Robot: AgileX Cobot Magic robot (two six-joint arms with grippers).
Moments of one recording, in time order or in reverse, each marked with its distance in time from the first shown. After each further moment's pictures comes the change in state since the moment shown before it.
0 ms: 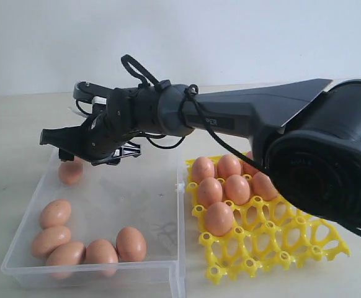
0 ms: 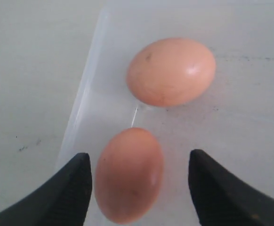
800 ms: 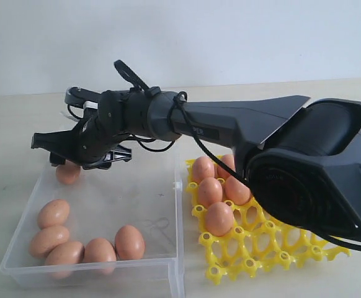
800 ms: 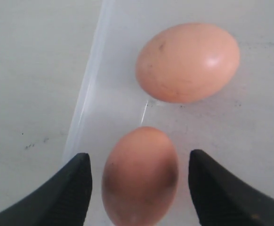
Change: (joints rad) left arm 0.000 0.000 0.000 0.000 0.000 0.000; right arm 0.006 0.087 -0.134 0.041 0.076 -0.012
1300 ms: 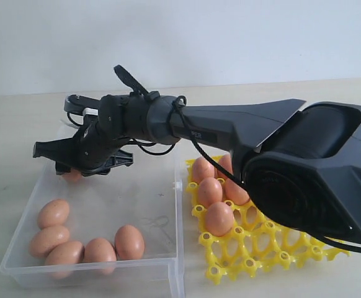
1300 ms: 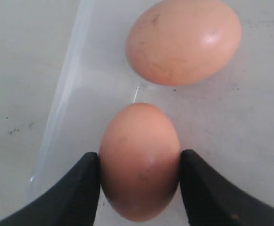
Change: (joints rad) left arm 0.000 0.000 0.000 0.000 0.000 0.000; right arm 0.000 0.017 -0.004 0.011 0.032 -0.041
